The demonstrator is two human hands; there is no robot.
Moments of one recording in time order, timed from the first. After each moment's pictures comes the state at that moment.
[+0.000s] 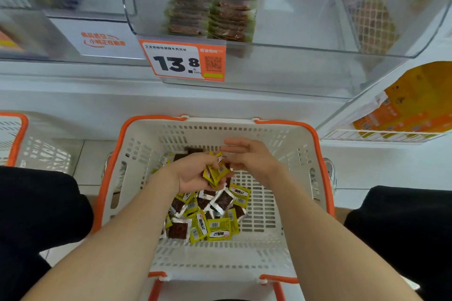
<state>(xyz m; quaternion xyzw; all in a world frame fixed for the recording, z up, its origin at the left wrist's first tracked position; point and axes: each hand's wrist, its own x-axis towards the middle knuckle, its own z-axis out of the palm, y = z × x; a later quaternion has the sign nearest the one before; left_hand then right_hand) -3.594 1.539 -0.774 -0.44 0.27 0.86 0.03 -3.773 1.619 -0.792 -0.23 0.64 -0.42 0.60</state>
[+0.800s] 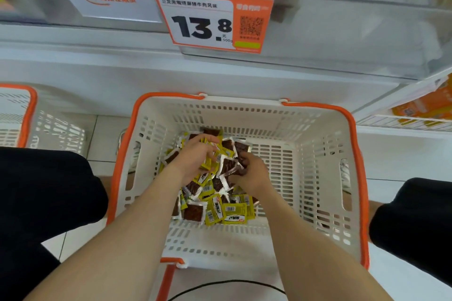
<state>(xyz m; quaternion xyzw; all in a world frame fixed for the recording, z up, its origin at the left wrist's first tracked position) -3.557 1.536 -0.807 -0.60 0.38 0.70 -0.04 -3.705 1.653 -0.896 -0.32 0.80 -0.21 0.46</state>
